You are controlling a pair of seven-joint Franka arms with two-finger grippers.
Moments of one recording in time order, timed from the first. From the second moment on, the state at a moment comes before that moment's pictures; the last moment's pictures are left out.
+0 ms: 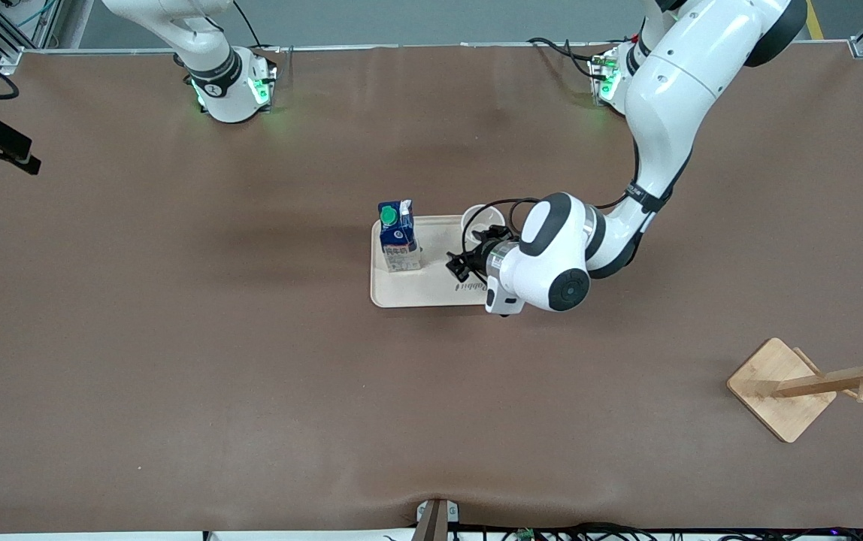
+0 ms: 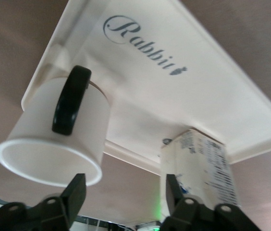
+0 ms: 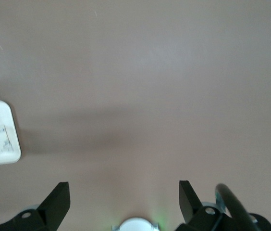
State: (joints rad) left arm -0.25 0.74 -0.40 -1.52 -0.44 1.96 -1.11; right arm 0.05 -0.02 -0.10 -1.44 -0.02 1.33 0.03
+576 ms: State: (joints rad) left arm -0.19 0.53 -0.36 -1.39 -0.20 1.78 -1.14; right arm 0.04 -0.02 -0.10 -1.42 -0.02 1.31 0.03
